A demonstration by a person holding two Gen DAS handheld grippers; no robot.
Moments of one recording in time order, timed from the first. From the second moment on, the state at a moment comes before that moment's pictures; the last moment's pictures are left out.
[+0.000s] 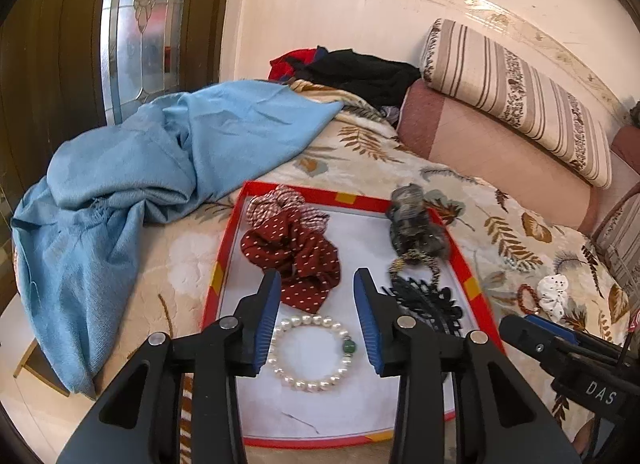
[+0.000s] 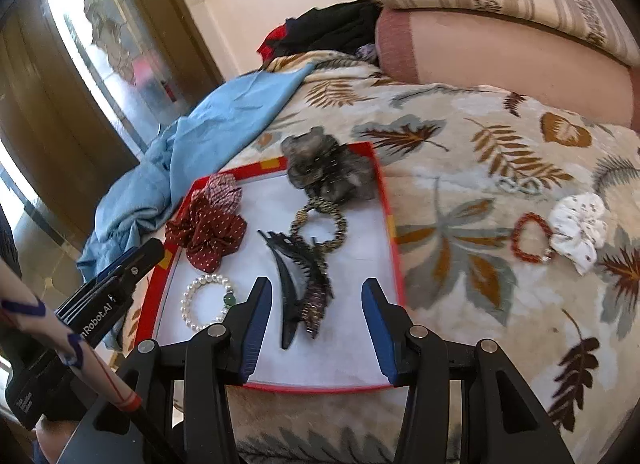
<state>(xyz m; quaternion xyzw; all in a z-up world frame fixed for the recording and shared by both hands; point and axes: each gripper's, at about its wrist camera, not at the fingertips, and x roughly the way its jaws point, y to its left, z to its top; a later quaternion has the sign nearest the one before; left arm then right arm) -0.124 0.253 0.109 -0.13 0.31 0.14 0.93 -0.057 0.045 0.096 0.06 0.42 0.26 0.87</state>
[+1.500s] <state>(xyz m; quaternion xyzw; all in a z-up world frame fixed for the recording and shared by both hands) -0.074 0.031 0.074 0.01 0.40 -0.06 0.92 0.012 -0.223 0.036 0.26 0.44 0.09 0.86</state>
